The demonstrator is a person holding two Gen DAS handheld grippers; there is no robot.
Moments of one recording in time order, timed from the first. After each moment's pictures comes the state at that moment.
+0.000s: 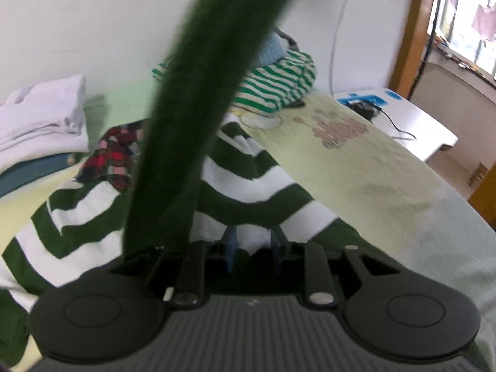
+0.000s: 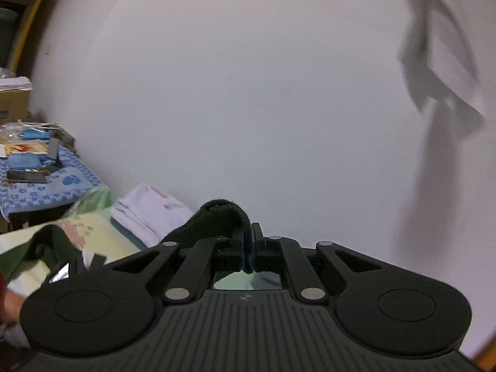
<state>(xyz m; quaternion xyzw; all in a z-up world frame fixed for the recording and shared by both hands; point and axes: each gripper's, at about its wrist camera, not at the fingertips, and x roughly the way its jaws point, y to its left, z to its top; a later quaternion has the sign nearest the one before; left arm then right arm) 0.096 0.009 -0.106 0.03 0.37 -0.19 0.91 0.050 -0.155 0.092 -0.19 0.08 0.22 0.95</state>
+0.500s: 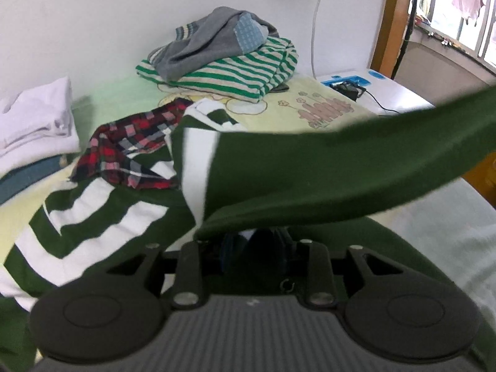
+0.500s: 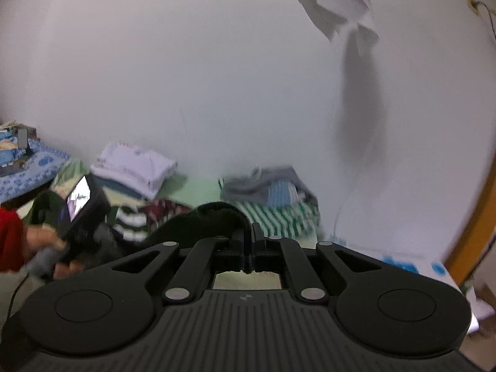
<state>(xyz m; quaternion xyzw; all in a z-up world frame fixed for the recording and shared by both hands) 0.086 0.016 -0.105 0.07 0.38 -0.22 0.90 -0.073 -0.185 0.045 -0.13 0.18 0.10 0.97</state>
